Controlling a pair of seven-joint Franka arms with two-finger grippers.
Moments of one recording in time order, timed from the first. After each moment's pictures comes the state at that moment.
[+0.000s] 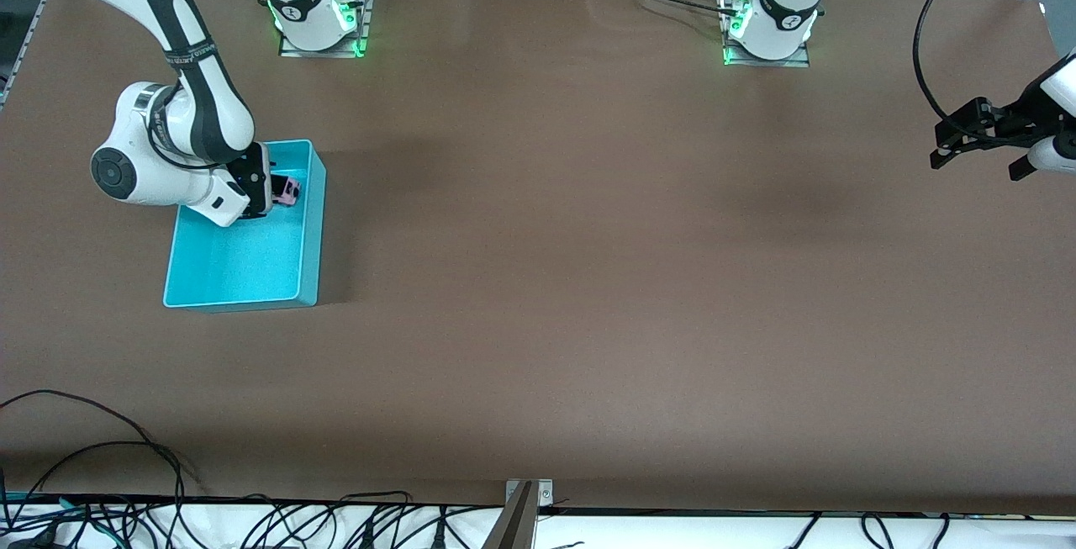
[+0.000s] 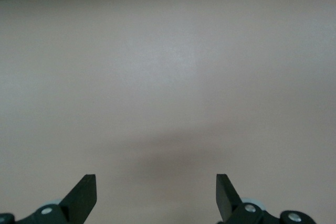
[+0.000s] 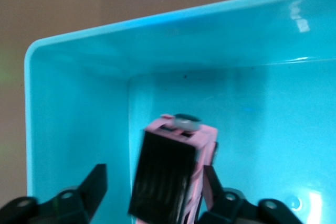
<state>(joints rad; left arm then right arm) 0.00 0.01 0.02 -1.58 -0.01 1.63 0.16 0.13 0.29 -0.19 -2.27 0.15 2.17 -1.77</state>
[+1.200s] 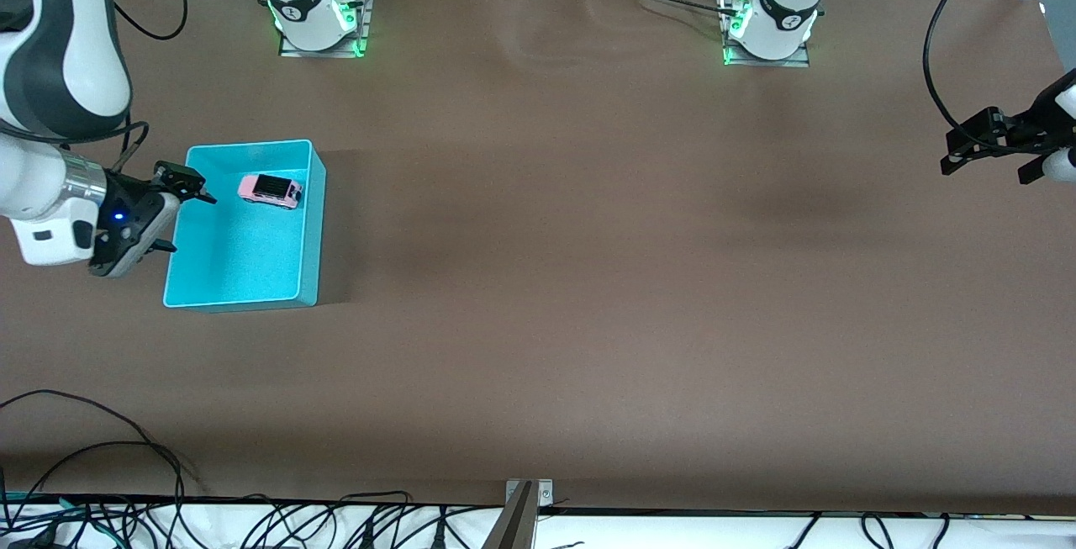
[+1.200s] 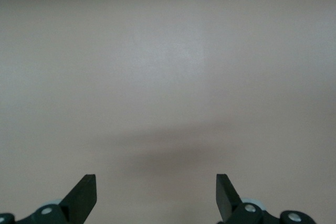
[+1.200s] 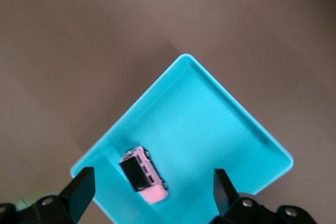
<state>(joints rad) 0.03 0.03 0.02 -1.58 -0.01 1.63 0.16 0.14 0.25 -0.19 -1.64 0.17 1.74 -0.89</state>
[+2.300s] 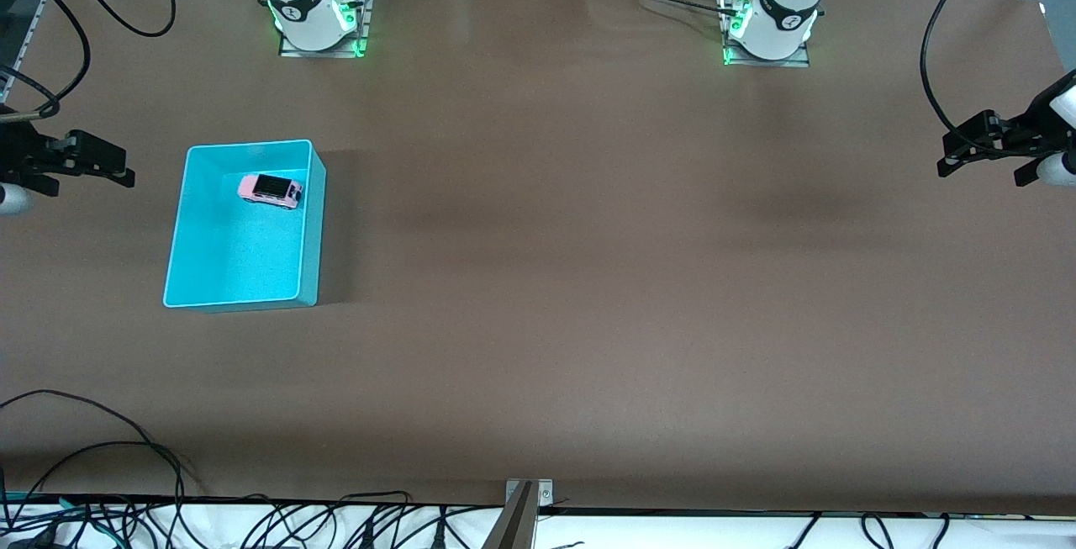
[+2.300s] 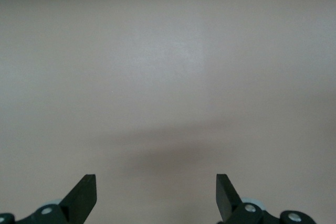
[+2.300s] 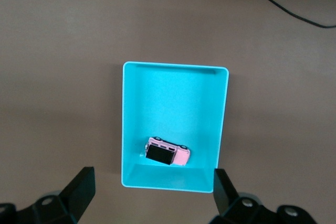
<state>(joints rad) 0.03 0.03 0.02 -1.58 -0.01 1.63 0.16 0.15 0.20 -0.20 -1.35 0.05 1.50 -0.16</state>
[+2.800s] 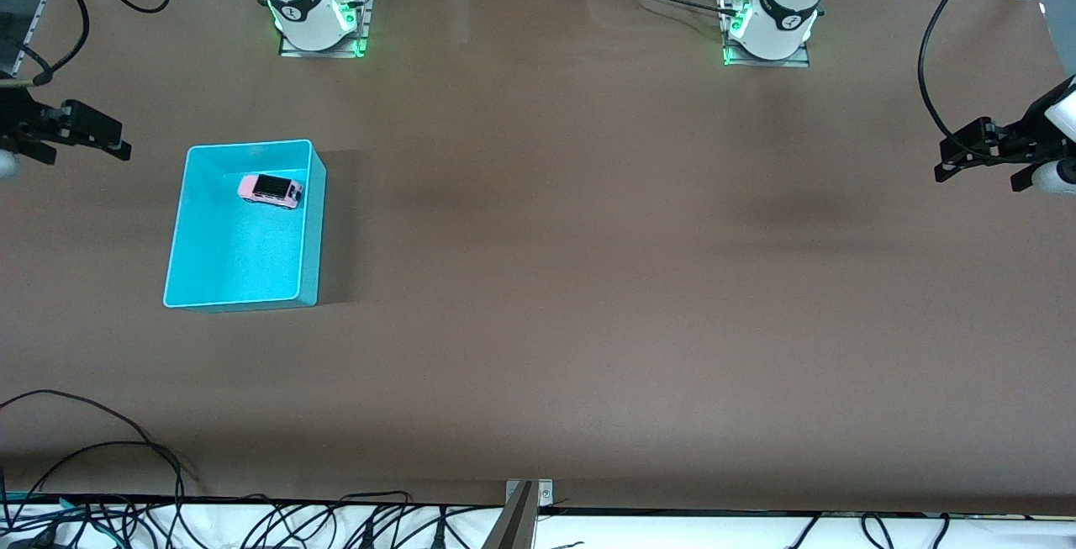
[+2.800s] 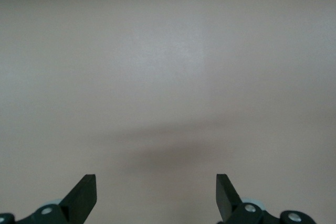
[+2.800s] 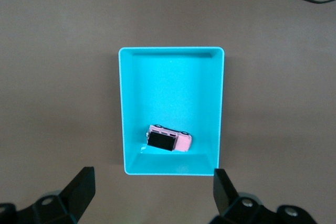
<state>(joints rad) 0.03 0.05 0.02 -1.57 -0.01 1.63 0.16 0.15 0.06 -0.20 -1.52 0.02 1.53 -0.12</state>
